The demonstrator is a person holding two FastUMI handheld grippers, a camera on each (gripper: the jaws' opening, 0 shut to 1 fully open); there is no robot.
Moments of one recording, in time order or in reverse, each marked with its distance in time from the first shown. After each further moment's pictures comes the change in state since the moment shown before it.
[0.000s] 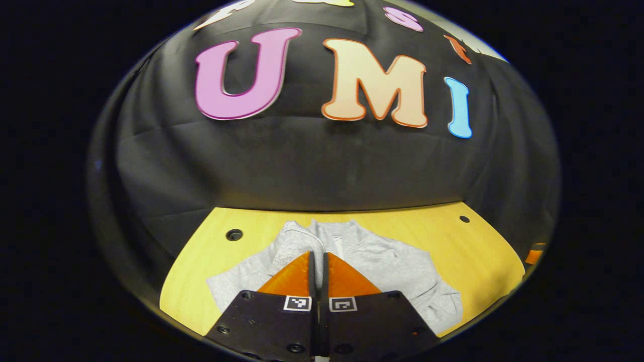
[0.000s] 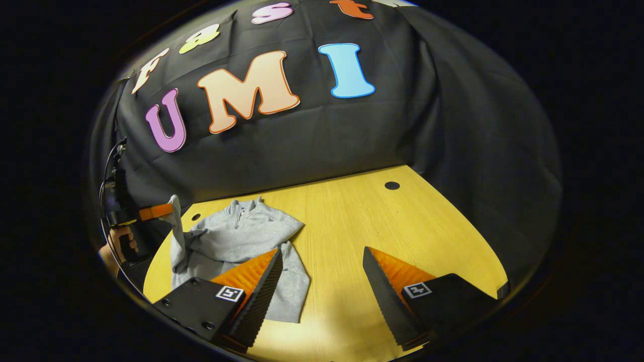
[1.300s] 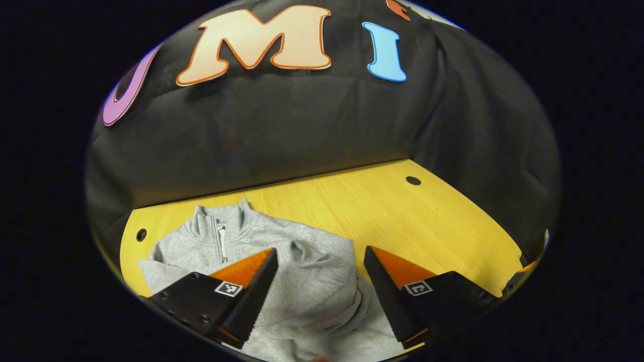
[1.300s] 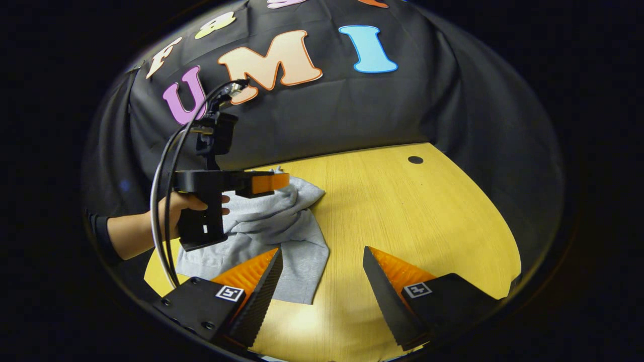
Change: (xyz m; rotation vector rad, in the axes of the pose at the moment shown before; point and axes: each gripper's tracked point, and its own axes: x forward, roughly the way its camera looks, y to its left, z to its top) left arm 0.063 -0.171 -0.063 0.154 0.141 -0.225; right arm 0.010 0.041 -0.068 -0.055 0.109 0.120
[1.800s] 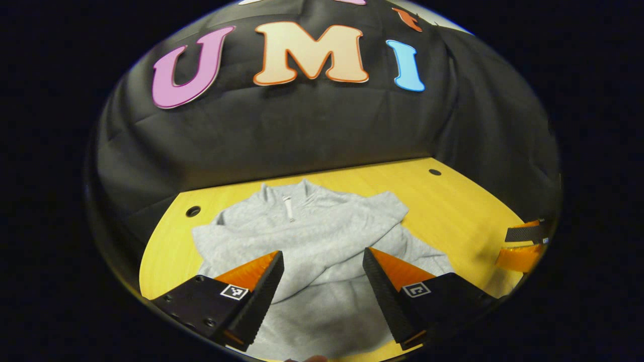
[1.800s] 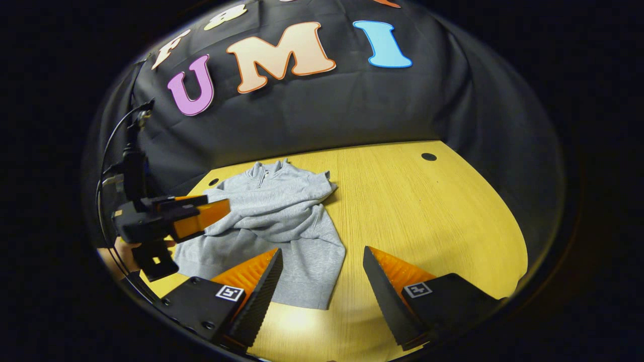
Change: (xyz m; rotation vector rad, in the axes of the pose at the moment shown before) left arm -0.110 0.091 -0.085 -0.051 -0.008 0.163; right arm 0.031 0.031 -0.017 -0.027 0.018 -0.004
